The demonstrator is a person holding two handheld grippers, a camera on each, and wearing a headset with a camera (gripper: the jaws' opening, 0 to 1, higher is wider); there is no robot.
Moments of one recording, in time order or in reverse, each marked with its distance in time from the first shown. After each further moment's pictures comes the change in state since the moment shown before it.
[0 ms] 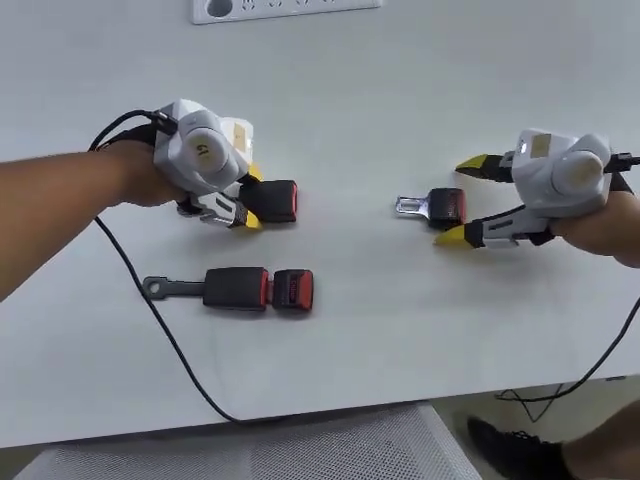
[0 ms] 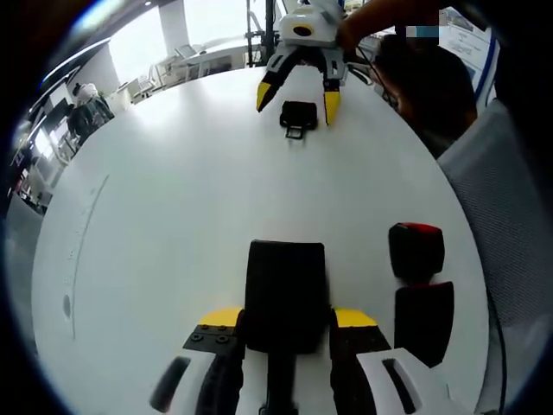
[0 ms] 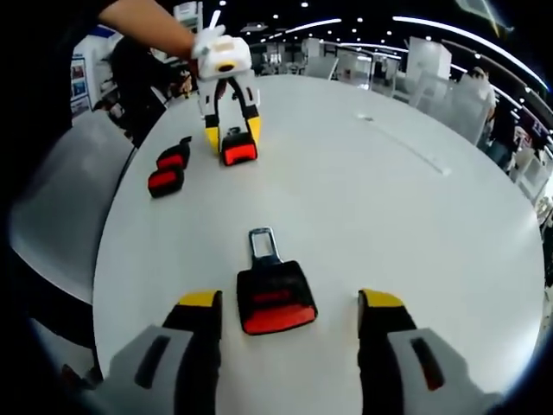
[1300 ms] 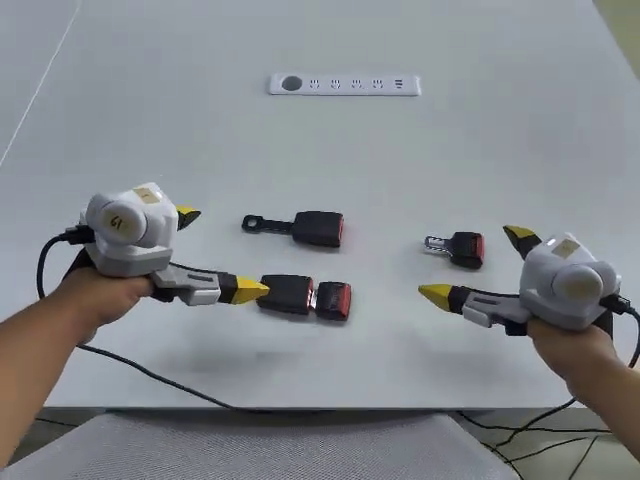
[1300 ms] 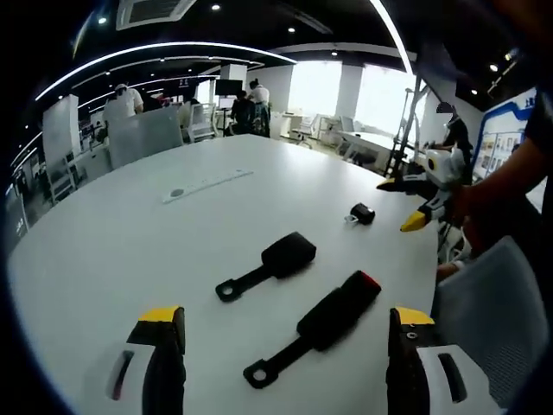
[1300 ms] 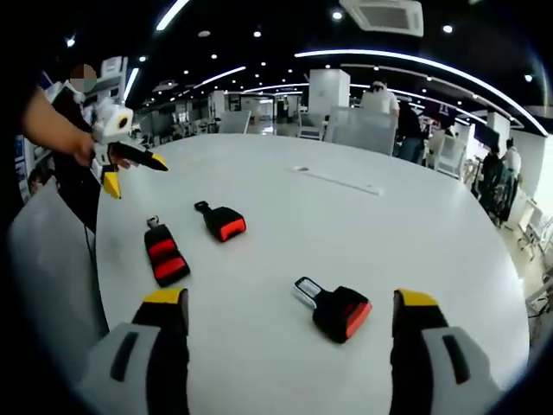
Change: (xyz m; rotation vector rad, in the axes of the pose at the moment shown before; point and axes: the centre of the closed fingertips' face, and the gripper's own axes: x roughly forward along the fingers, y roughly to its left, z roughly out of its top) left arm -0.128 -0.087 -0.051 -0.654 -0.502 0.452; right arm -0.032 0.072 0.041 0.280 -0.259 -0.380
